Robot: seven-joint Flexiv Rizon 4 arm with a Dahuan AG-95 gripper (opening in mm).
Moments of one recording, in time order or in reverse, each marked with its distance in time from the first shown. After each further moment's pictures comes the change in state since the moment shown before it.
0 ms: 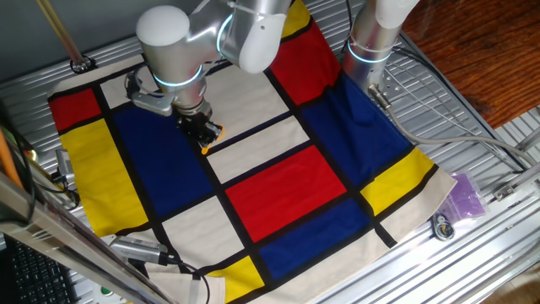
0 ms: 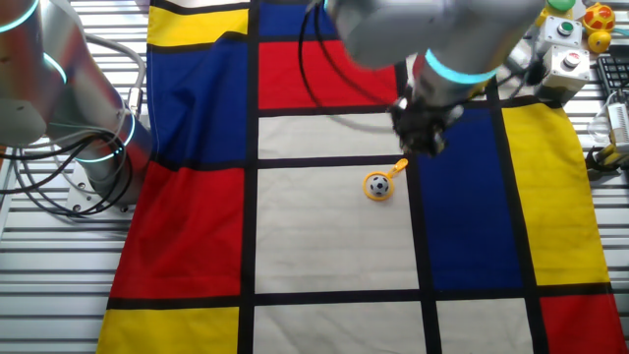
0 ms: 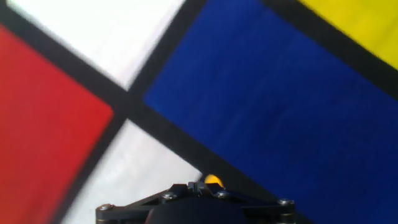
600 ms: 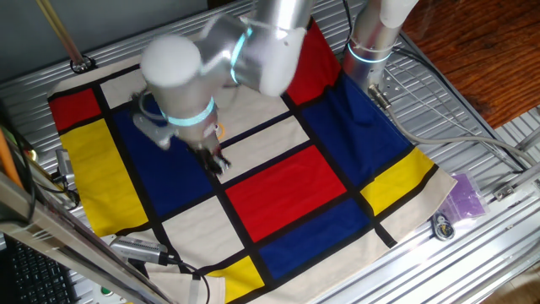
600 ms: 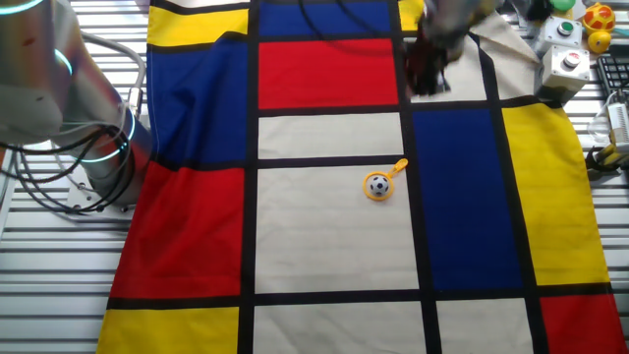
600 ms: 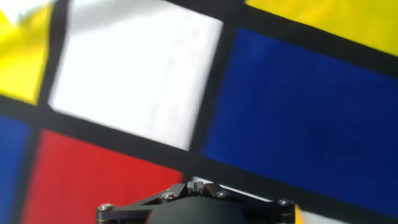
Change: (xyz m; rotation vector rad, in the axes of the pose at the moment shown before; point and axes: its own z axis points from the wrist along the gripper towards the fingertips) arm -0.069 0.083 -0.018 0.024 0.025 0.289
